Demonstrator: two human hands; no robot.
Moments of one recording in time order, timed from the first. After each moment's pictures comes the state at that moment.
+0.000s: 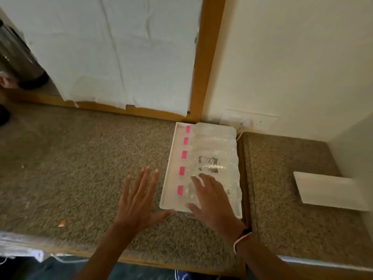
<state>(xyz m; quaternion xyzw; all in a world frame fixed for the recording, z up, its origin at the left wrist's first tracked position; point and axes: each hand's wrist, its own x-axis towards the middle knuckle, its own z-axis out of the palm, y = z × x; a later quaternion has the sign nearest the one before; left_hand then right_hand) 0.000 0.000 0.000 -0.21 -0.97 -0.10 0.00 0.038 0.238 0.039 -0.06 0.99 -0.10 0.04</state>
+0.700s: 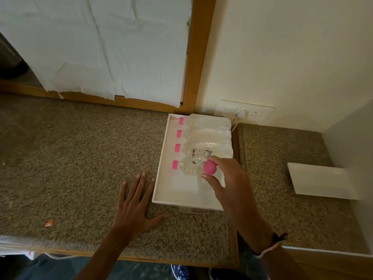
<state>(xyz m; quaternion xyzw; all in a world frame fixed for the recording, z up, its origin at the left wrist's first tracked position) 0.015 -0.005 -0.049 -0.23 -0.97 -0.10 -0.06 0.043 0.262 0.121 0.05 0.94 -0.33 -0.10</state>
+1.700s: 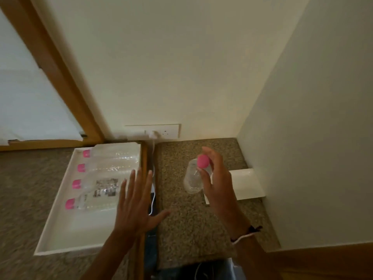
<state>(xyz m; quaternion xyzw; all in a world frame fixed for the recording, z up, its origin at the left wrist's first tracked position) 0.021 0.318 0.031 -0.30 -0.94 -0.15 0.01 0.087 0.538 0.131 0.10 0.85 -0.46 -0.25</state>
